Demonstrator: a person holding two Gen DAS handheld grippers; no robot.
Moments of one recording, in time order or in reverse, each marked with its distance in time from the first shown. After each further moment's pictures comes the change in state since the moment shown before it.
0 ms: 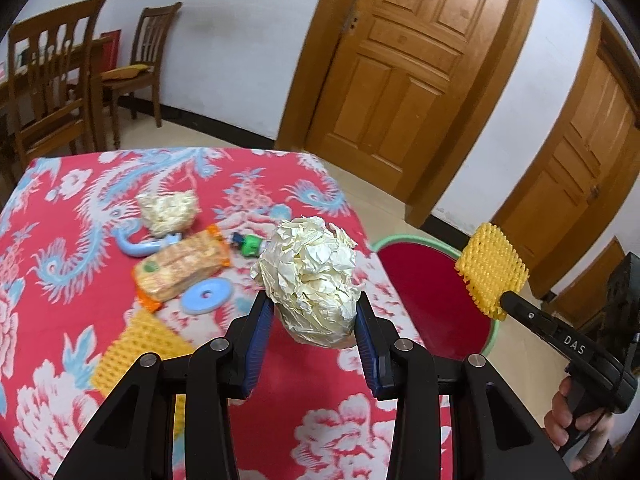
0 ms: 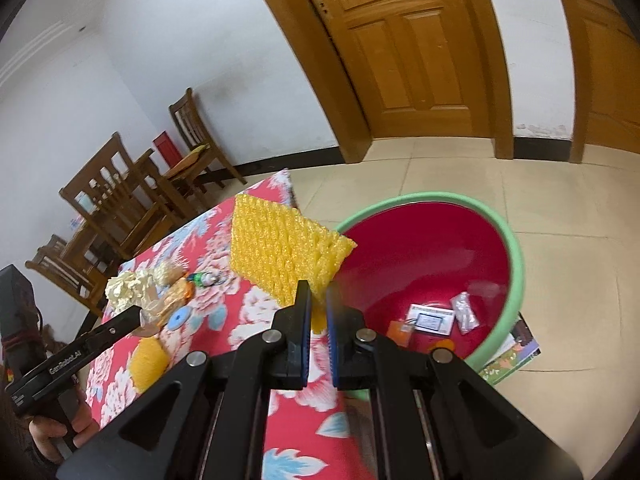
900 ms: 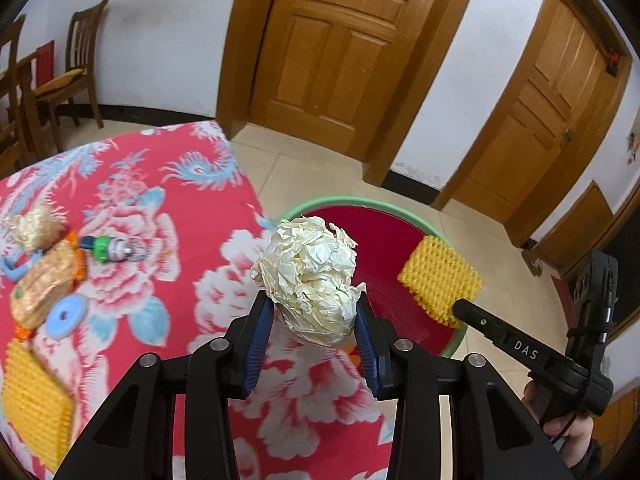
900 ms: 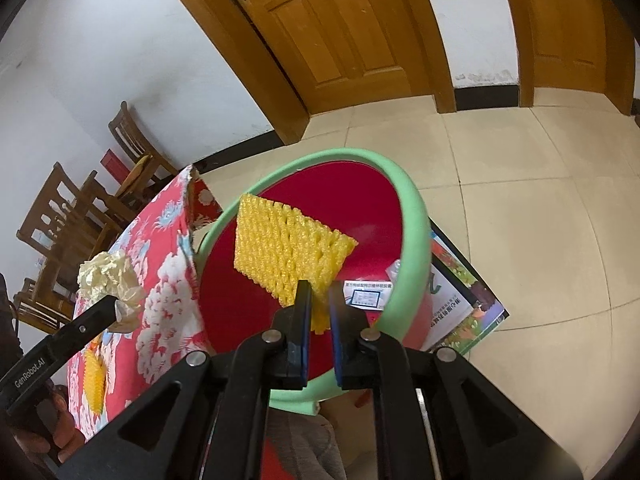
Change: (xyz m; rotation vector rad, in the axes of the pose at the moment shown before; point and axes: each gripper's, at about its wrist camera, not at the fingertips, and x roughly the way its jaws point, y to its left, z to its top) left arm 0.079 -0.093 -0.005 0.146 0.123 -0.106; right arm 0.027 -0.103 -0.013 0.181 0.071 -0.123
